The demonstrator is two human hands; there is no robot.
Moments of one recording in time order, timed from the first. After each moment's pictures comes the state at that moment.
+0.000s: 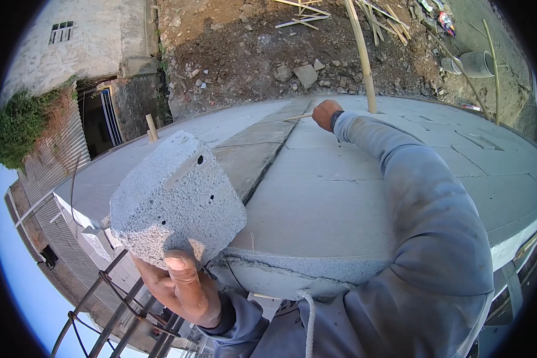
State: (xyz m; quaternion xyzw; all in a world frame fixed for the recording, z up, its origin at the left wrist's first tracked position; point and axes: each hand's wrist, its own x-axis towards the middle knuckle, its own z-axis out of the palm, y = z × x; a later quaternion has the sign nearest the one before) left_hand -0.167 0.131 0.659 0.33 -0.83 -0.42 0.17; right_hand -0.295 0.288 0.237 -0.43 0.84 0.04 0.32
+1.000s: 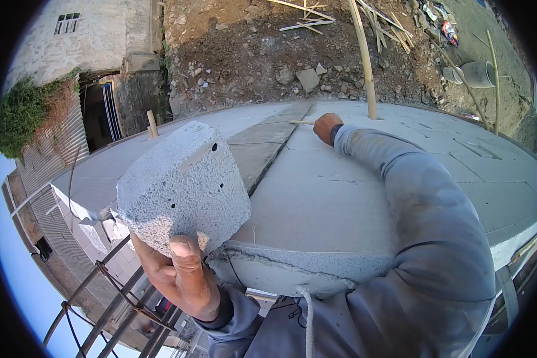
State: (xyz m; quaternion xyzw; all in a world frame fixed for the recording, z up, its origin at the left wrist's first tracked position) left_hand -0.173 0.136 0.657 0.31 -0.82 -0.44 0.18; right_hand -0.269 0.284 0.256 -0.40 0.84 0.04 0.37
